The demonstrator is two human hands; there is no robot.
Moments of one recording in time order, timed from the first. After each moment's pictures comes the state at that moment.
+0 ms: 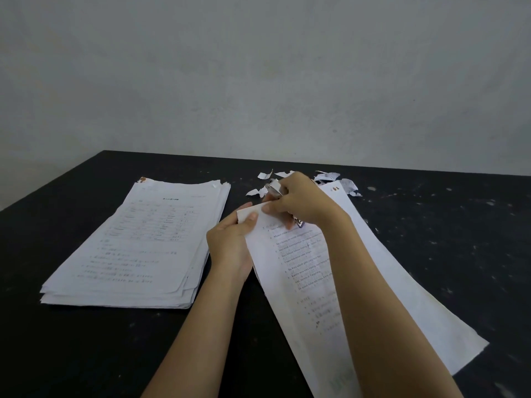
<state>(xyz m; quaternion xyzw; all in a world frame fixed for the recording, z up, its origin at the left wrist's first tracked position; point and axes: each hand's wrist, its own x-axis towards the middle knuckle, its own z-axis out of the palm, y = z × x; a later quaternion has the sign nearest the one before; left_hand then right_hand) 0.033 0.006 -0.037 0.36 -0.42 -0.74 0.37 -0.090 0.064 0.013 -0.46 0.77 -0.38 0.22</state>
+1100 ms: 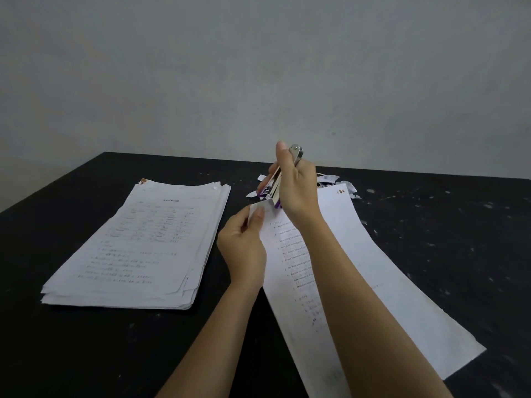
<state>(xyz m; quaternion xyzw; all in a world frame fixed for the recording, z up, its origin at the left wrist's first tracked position) 0.020 0.030 -0.043 0.37 -0.55 -0.58 0.48 -0.067 0.042 0.012 -0.32 0.60 -0.72 0.11</state>
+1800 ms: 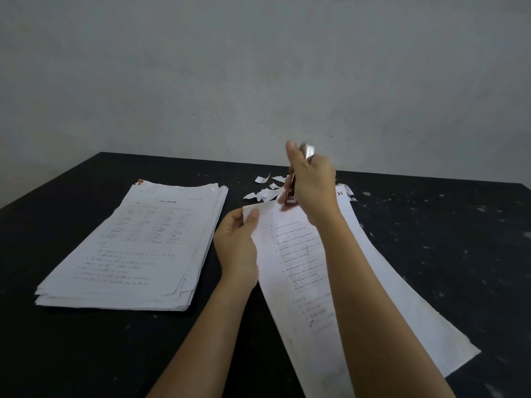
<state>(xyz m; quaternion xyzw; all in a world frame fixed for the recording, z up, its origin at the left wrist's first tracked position) 0.022 0.018 -0.046 0.35 -0.46 -0.68 0.44 -0.078 0.059 0.028 -0.27 0.65 -0.70 0.12</state>
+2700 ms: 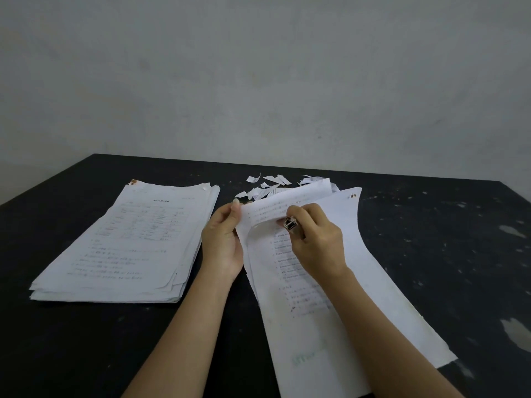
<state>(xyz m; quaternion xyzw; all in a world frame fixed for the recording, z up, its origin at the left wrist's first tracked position) 0.033 0.013 -0.039 0.24 -0.38 -0.81 0.39 -0.067 0.125 -0.048 -0.51 0.71 -0.38 -0.30</state>
